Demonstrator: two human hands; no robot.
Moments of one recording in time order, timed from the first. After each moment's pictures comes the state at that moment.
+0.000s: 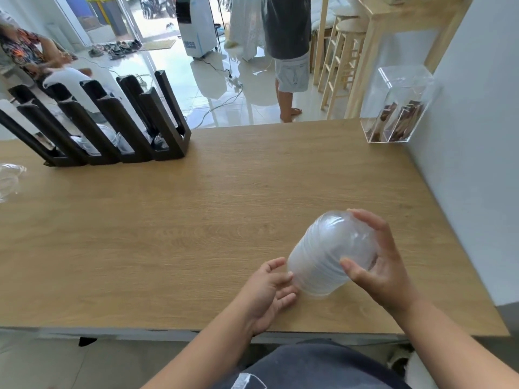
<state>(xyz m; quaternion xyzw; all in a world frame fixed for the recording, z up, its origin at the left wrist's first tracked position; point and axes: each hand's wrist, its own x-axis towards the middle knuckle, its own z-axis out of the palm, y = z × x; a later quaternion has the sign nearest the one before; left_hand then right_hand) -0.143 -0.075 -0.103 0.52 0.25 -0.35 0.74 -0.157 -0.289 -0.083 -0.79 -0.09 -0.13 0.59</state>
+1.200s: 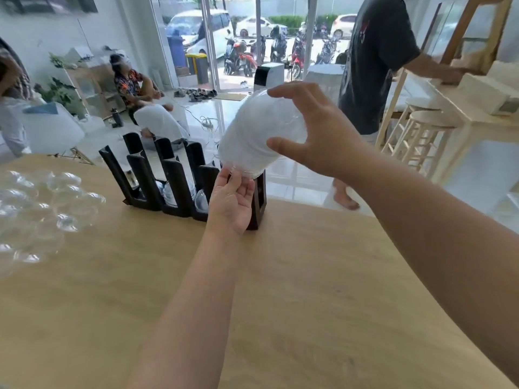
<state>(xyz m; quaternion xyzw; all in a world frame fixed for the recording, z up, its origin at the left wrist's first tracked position) 0.137 0.090 0.041 0.31 0.08 0.11 0.94 0.144 -0.075 0.164 -0.88 -0.33 -0.21 0.27</state>
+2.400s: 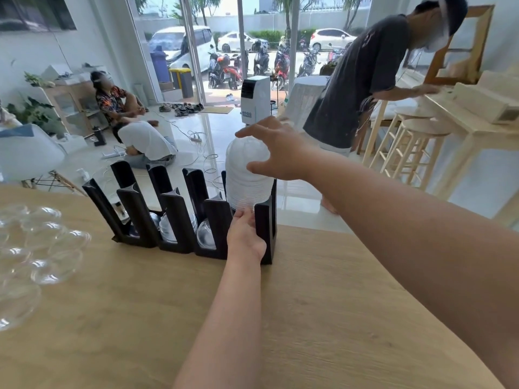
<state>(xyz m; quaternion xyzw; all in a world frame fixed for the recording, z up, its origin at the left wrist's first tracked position) 0.254 0.131 -0.022 0.27 0.22 0.04 0.93 0.276 0.030 0.149 -0.93 -0.30 -0.10 0.17</state>
